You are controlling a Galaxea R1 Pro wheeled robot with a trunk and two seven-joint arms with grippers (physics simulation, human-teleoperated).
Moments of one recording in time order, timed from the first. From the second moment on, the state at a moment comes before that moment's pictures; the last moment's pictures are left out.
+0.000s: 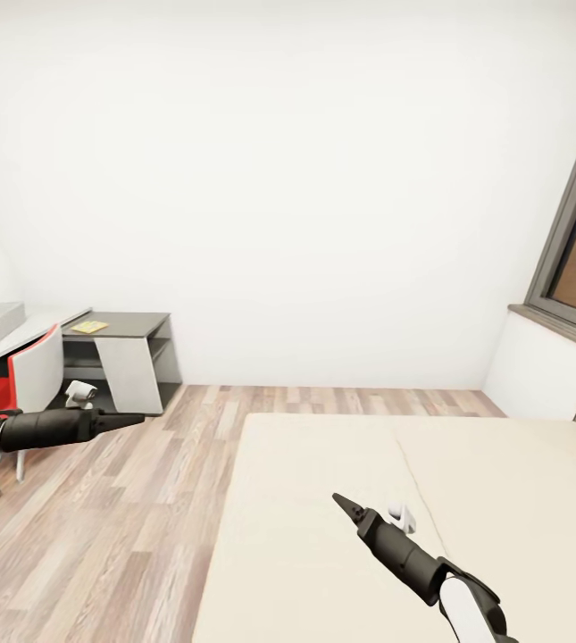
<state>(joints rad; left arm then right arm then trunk) -0.70 0.48 0.17 -1.05 0.06 0.83 -1.56 -0.11 0.01 -0.02 -1.34 -0.87 0.58 0.28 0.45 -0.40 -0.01</state>
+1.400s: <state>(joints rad) -0.70 0.48 0.17 -1.05 0.06 0.83 -1.56 -0.11 0.01 -0.02 -1.34 -0.87 0.58 0.28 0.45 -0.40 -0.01</state>
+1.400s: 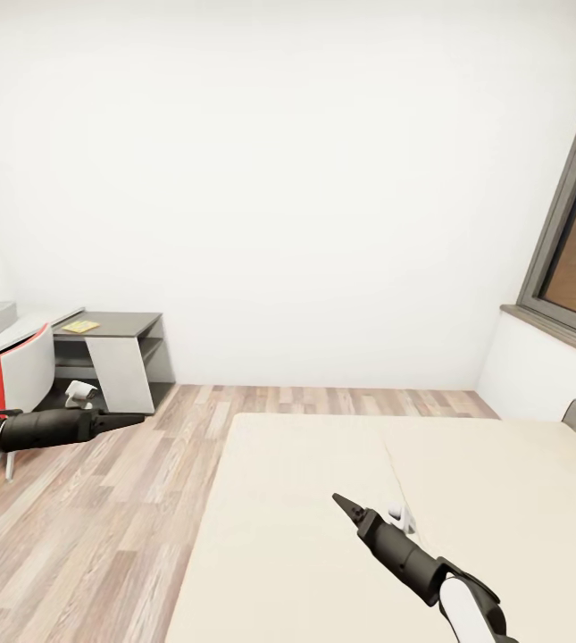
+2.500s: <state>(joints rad) -0.70 0.48 0.17 -1.05 0.06 0.83 -1.56 -0.11 0.01 -0.02 -1.34 -0.87 0.58 0.28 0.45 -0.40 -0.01</state>
